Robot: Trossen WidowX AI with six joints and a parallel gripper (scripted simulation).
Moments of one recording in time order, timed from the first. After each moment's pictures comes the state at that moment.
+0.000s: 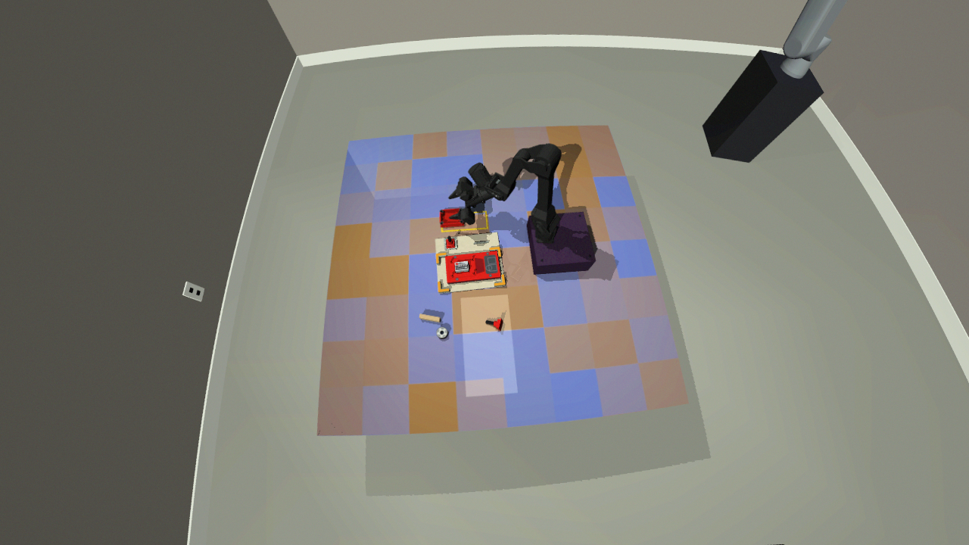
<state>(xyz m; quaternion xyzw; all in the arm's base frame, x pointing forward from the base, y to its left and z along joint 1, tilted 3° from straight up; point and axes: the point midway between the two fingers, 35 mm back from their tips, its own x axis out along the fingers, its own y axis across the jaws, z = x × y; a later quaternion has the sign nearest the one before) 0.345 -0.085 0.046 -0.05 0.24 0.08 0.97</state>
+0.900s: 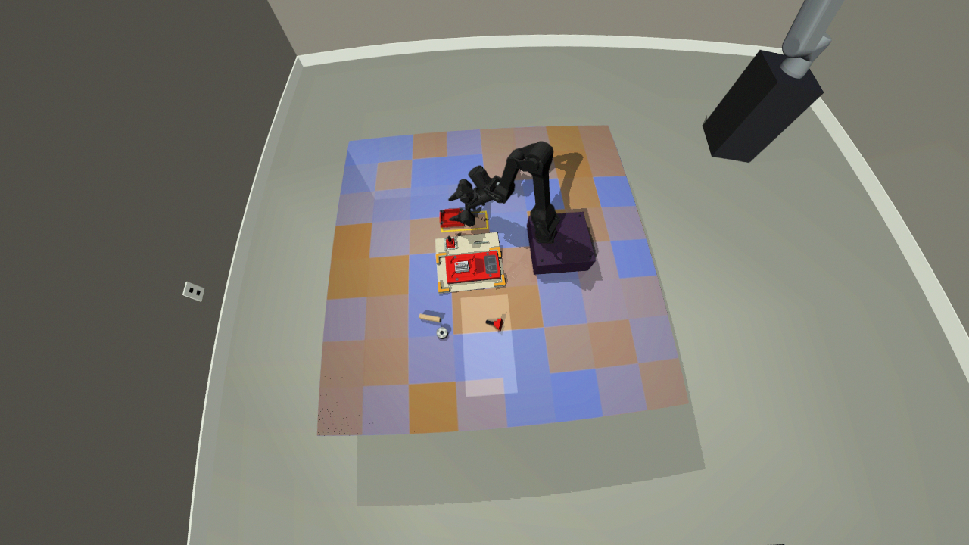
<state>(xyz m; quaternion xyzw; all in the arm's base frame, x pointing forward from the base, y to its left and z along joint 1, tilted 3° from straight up) 0.348 -0.087 0.032 -0.05 0.24 0.08 0.97</state>
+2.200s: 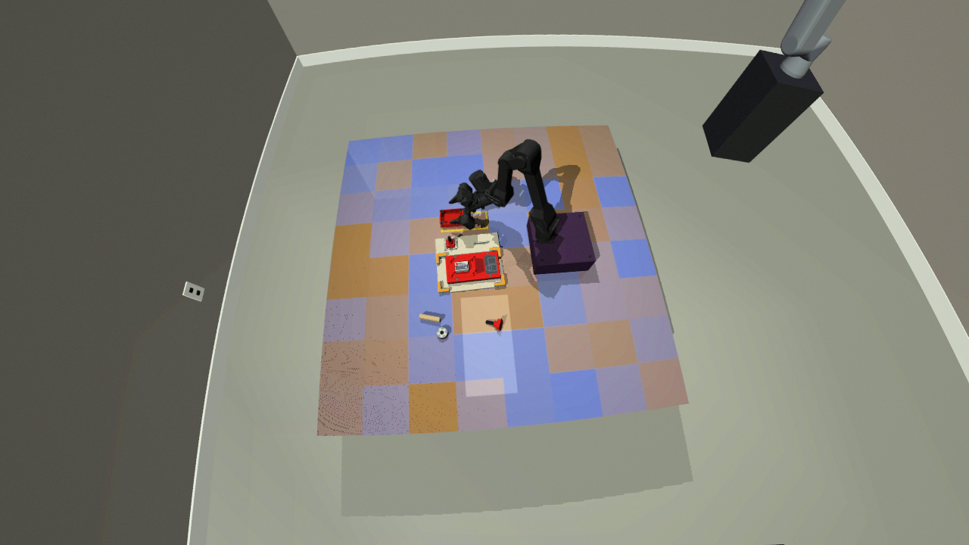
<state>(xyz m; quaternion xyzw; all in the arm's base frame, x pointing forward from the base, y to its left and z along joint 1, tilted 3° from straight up) 0.350 -0.089 0.008 -0.05 0.24 0.08 0.97</state>
